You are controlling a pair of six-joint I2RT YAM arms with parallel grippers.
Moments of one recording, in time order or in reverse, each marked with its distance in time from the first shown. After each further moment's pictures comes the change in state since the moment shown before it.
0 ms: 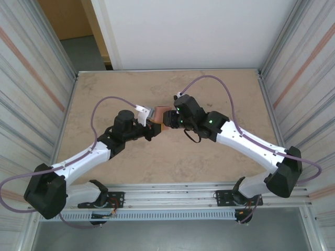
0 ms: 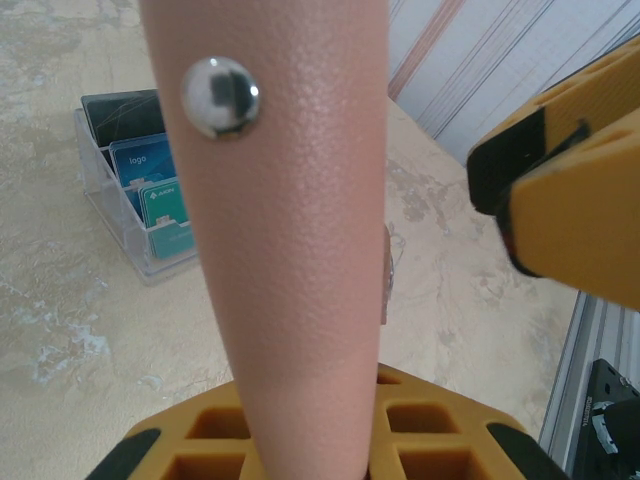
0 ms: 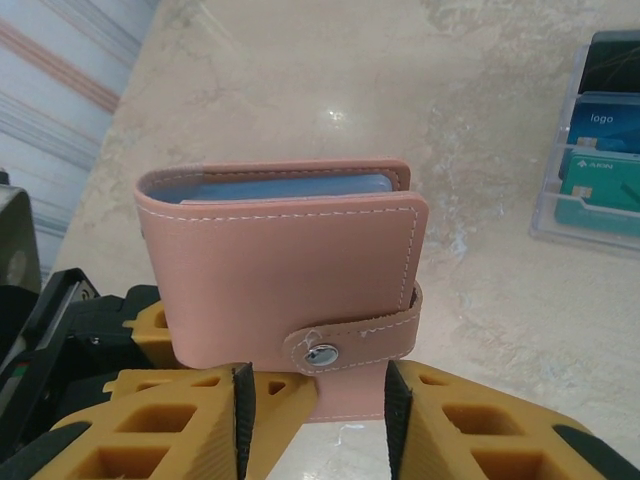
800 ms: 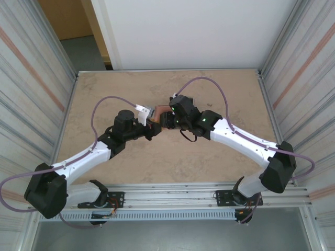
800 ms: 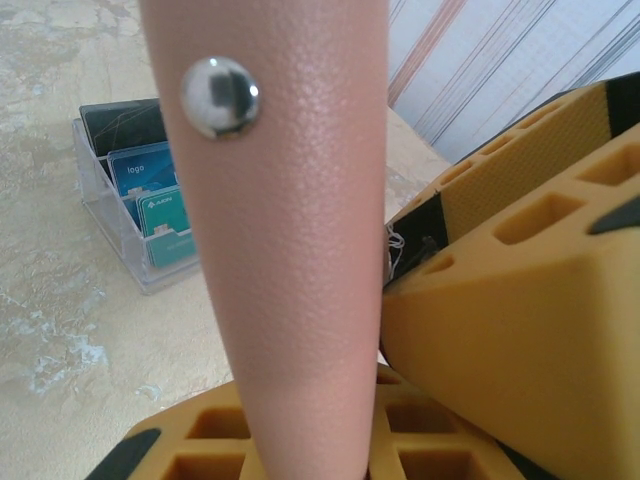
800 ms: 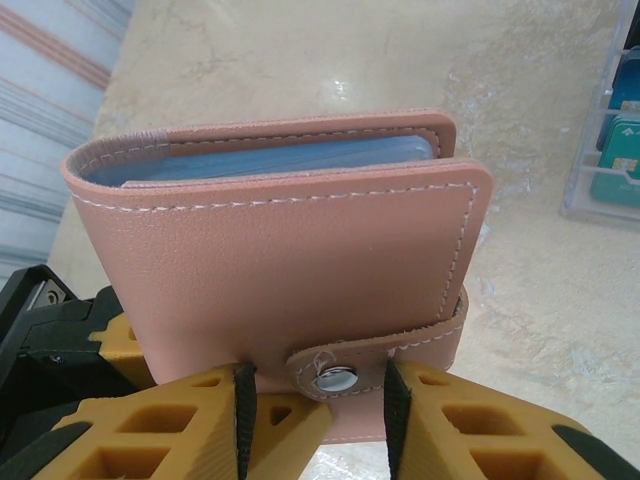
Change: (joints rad) left arm 0.000 0.005 0.000 0.022 0.002 -0.004; right arm 0.001 0.067 0.007 0.023 -0.040 0.026
